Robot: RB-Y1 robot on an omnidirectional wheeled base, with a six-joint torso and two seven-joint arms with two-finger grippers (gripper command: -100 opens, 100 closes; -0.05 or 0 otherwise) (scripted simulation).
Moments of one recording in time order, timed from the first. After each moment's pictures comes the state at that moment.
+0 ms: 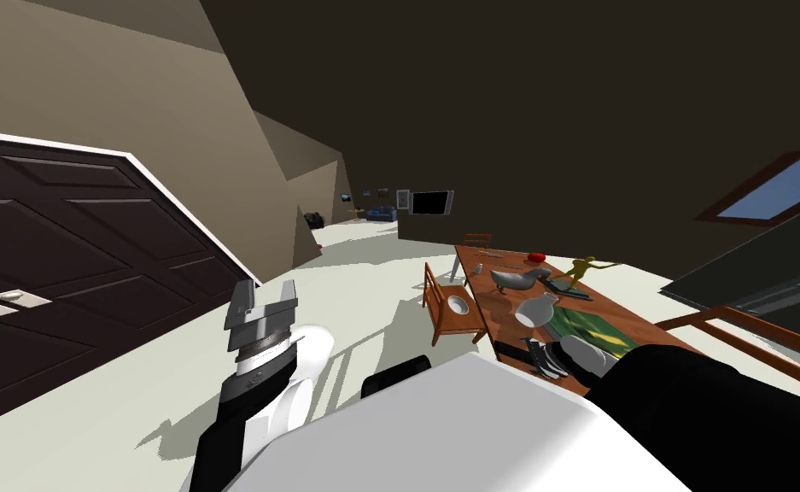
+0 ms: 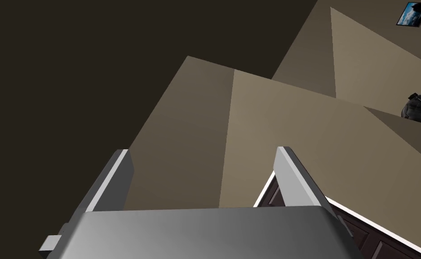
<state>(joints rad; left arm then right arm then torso) 0.51 0.01 -0.01 -2.28 0.07 -0.55 -0.02 0.44 -0.90 -0.11 -0.90 1.70 -0.69 0.33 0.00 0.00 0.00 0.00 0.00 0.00</state>
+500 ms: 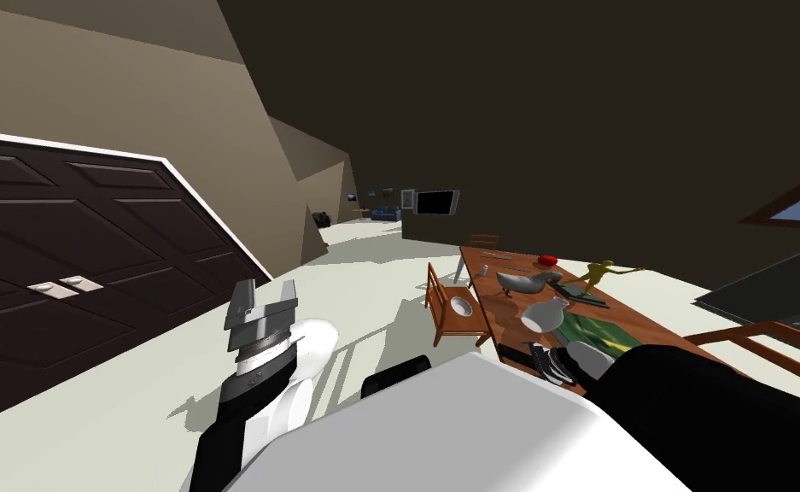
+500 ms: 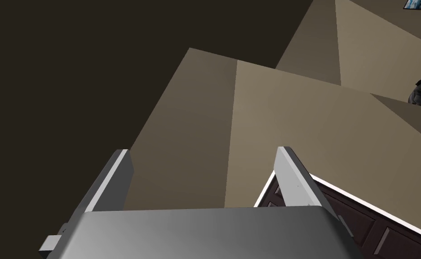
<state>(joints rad) 0.51 0.01 -0.01 -2.28 0.07 -0.55 -0.02 0.47 -0.91 -0.05 -0.89 1.57 -0.64 0.37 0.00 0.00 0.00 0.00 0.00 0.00</state>
